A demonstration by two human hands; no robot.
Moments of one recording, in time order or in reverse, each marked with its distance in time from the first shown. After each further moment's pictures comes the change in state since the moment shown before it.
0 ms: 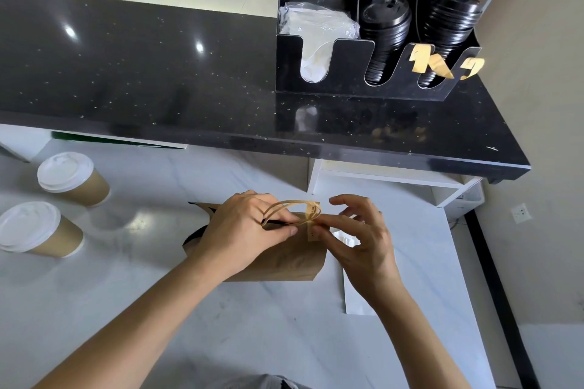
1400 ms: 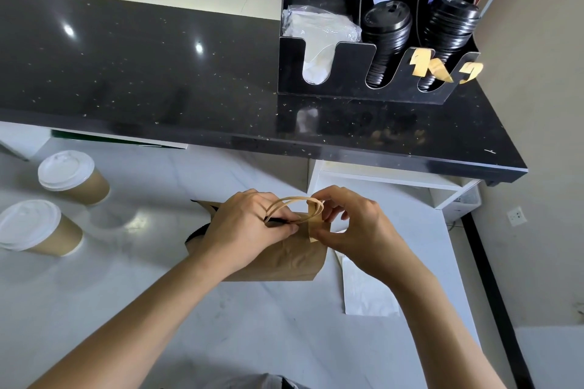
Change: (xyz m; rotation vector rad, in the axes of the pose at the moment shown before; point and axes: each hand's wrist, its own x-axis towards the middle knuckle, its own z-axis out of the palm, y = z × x) left_hand 0.002 -0.001 -0.002 0.001 -0.016 -0.016; right_hand 0.039 -0.029 -0.025 -0.062 -0.406 0.071
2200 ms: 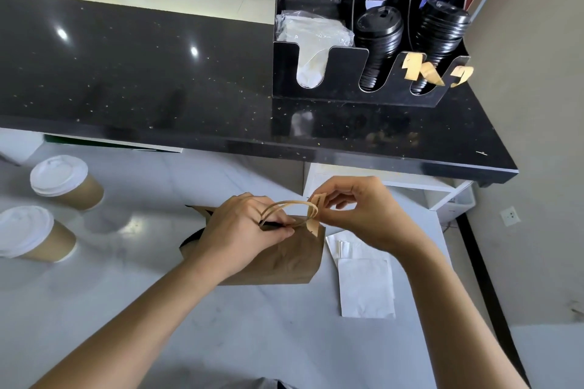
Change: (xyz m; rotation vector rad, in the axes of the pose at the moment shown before) left_hand 0.000 0.000 0.001 -0.026 0.001 -0.013; right_hand 0.025 -0.009 -0.030 0.252 -0.093 0.121
